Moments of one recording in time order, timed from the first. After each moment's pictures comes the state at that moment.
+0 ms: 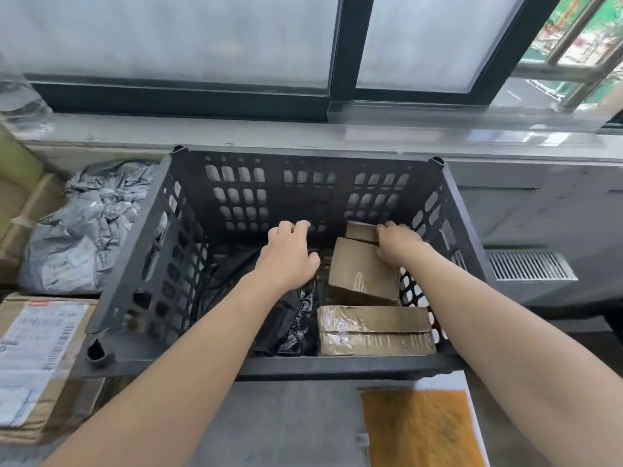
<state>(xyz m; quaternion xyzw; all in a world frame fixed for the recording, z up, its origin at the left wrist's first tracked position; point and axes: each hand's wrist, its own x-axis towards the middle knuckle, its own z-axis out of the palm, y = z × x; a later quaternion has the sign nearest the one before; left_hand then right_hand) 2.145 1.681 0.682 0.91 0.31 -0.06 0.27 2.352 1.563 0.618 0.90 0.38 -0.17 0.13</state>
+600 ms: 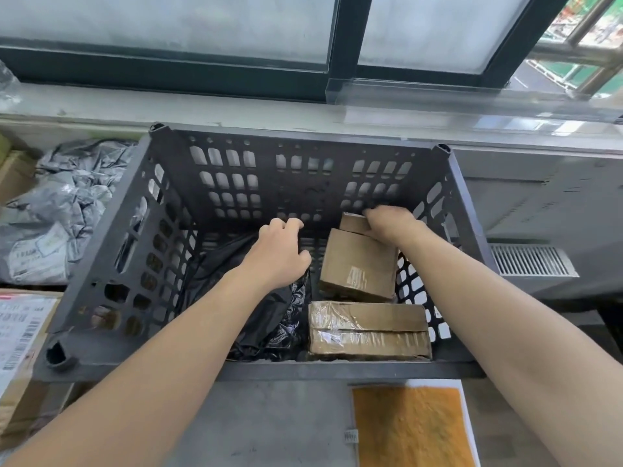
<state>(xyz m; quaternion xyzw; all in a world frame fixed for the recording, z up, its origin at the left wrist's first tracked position) 2.148 1.684 0.668 0.90 0.31 -0.07 0.30 2.380 1.590 0.610 0.85 0.47 -0.14 0.19</state>
